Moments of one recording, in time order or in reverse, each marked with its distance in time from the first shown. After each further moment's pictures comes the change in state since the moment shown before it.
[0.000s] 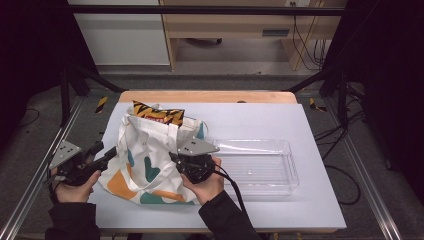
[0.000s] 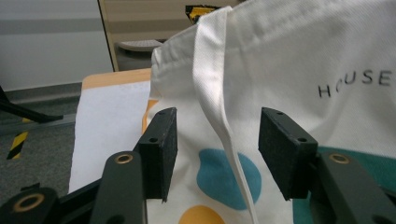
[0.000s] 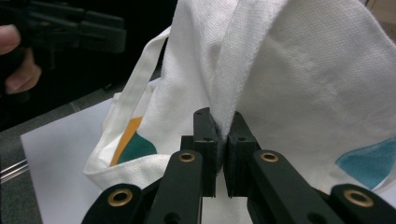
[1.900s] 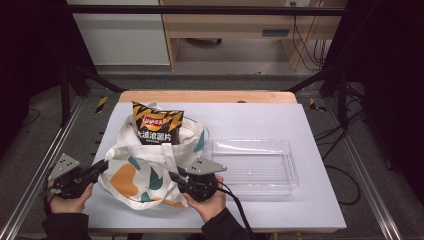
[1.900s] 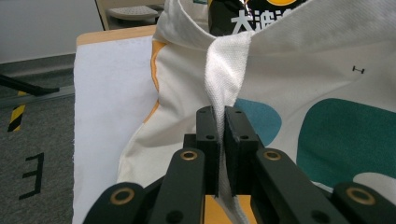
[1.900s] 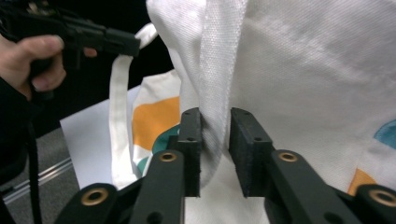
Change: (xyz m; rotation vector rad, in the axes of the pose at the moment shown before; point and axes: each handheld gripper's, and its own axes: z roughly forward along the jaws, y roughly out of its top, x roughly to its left) left arm 0.010 -0.036 -0.015 0.130 -0.023 0.018; right arm 0.009 -0.049 -0.004 -0.033 0.101 0.079
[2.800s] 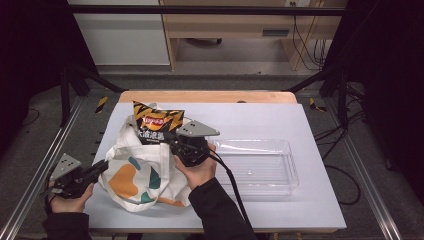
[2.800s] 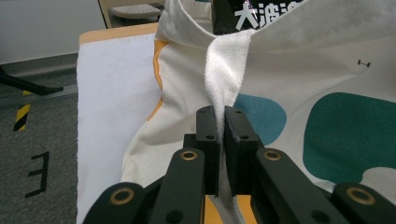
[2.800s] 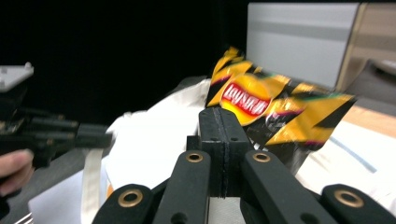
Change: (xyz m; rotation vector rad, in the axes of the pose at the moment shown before) left arm 0.002 -0.002 0.002 0.007 0.011 0.011; right arm -0.014 0.084 0.017 -0.087 -0.098 0.029
